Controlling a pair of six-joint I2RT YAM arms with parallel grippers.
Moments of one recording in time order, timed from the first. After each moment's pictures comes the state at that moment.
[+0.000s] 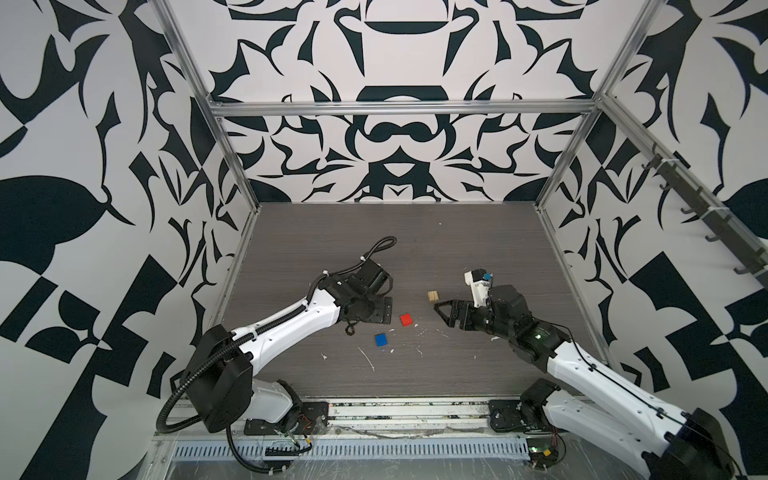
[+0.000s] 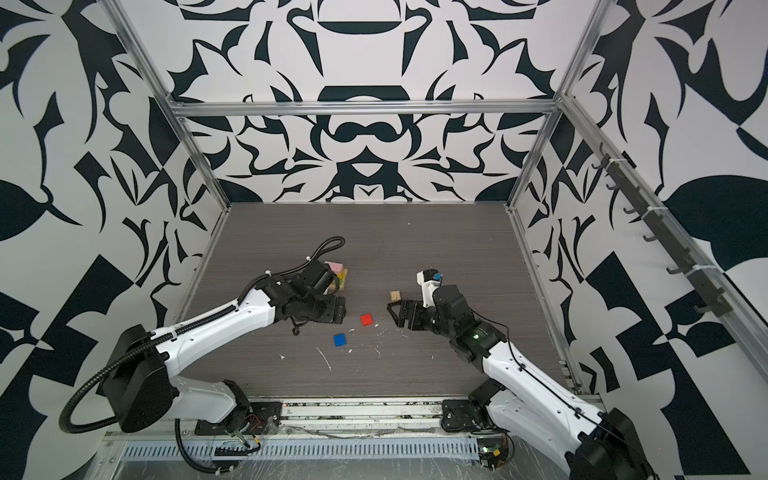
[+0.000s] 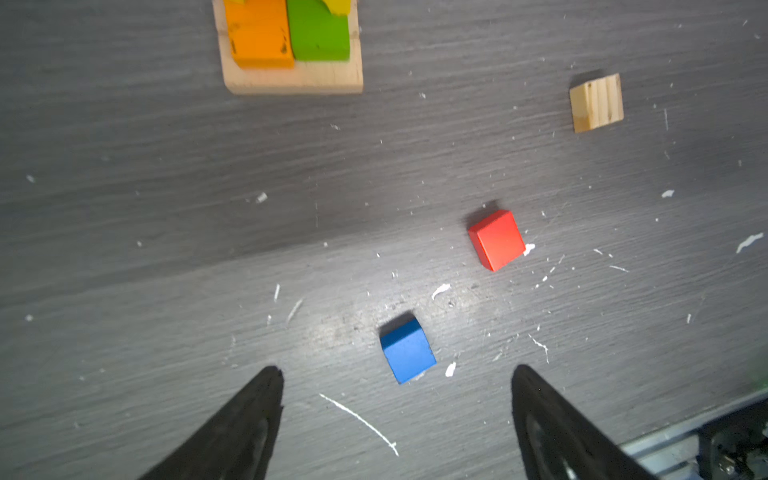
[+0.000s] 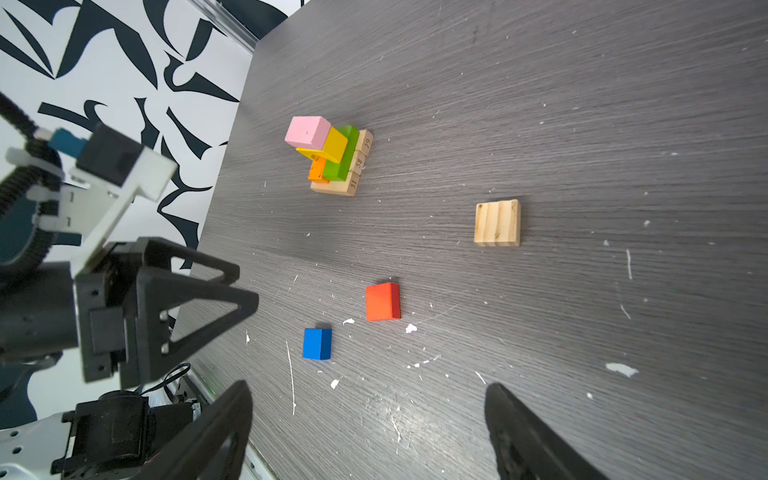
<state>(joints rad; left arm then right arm) -0.81 1.39 1.00 -0.76 -0.04 -0.62 0.58 0.87 0.50 -0.19 -0.27 0.70</state>
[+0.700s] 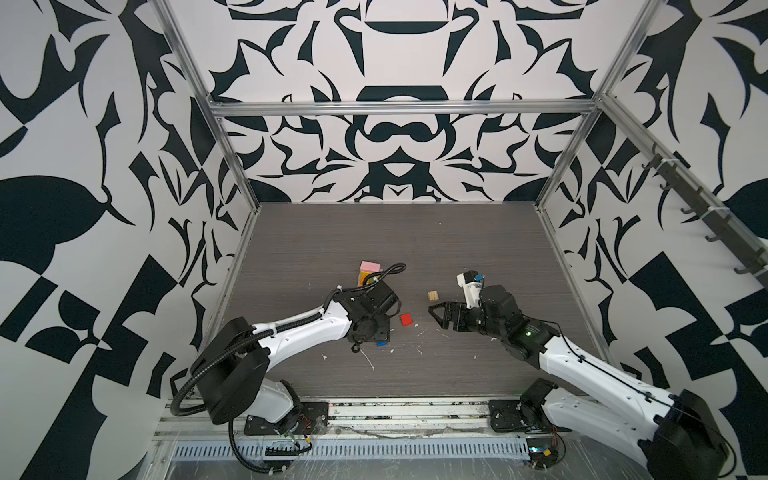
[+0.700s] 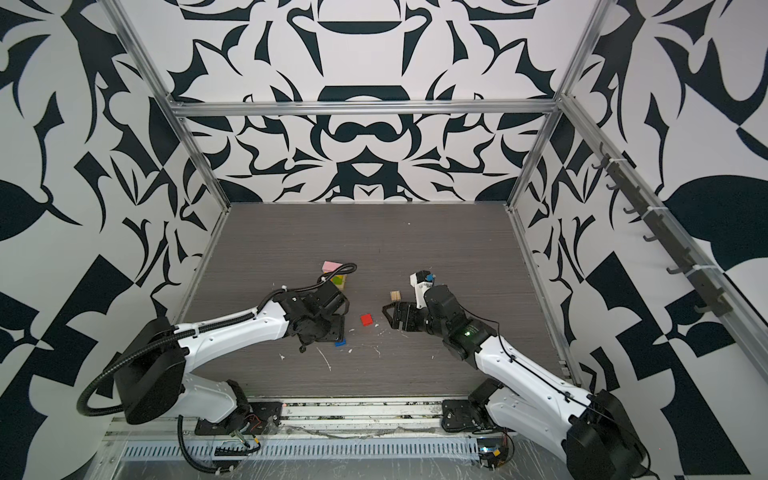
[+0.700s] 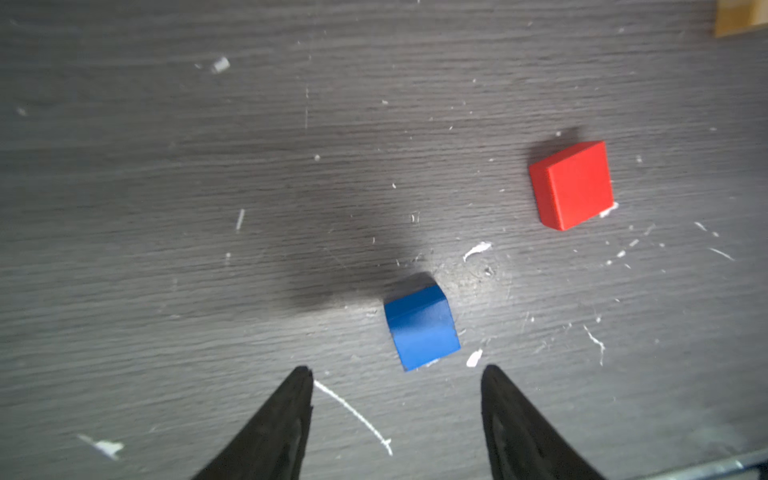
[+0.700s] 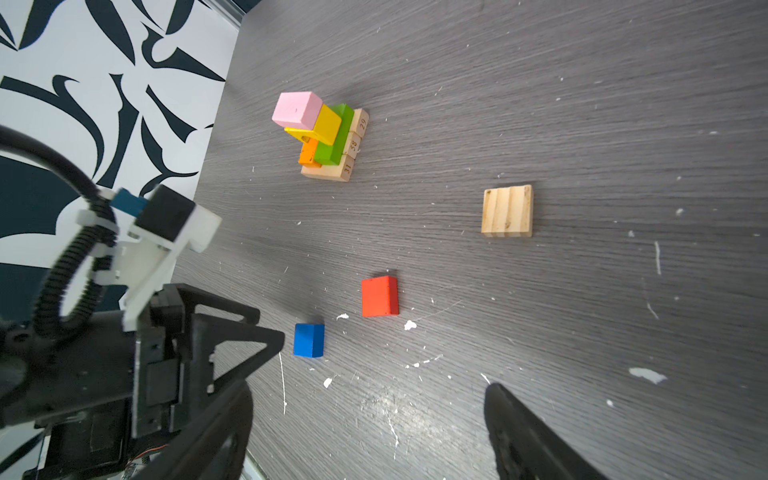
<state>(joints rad) -0.91 1.48 0.89 -0.71 -0.06 -0.82 0.62 0.95 0.50 -0.15 -0.24 0.71</state>
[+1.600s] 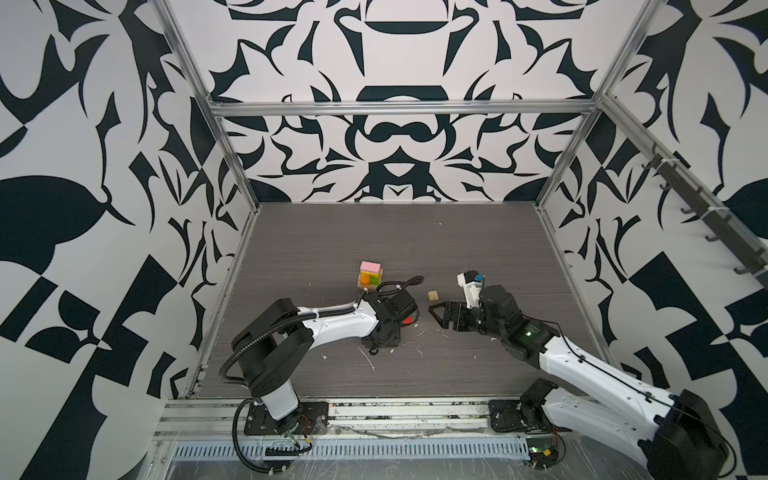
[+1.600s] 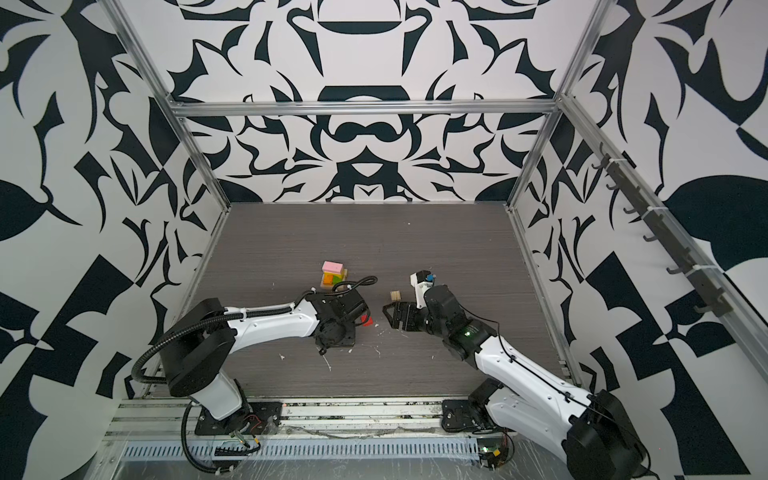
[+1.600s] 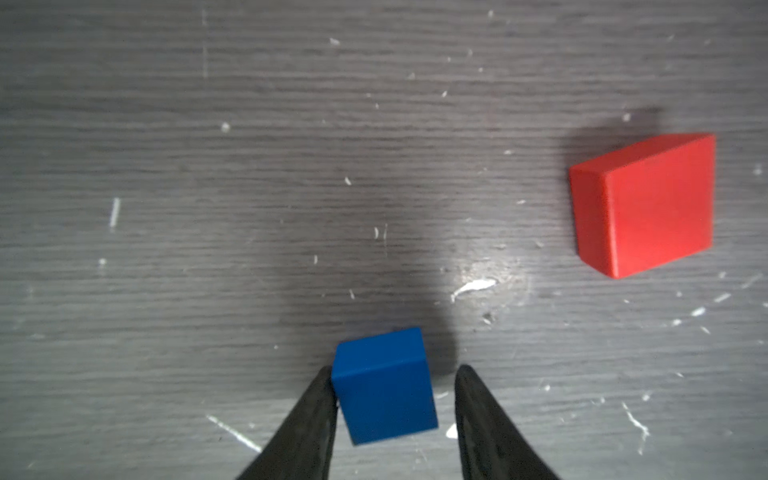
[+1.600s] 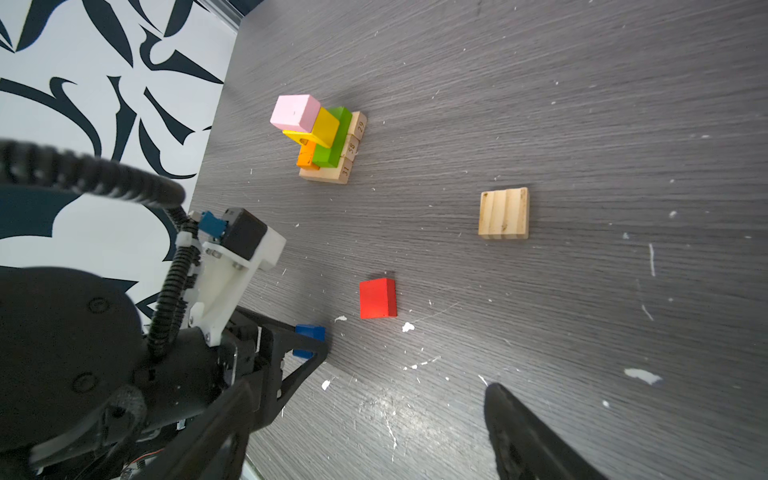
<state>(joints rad) -0.99 1.68 0.97 -0.69 -0.10 -0.95 0.63 0.95 0.50 -0.15 -0.23 0.71</state>
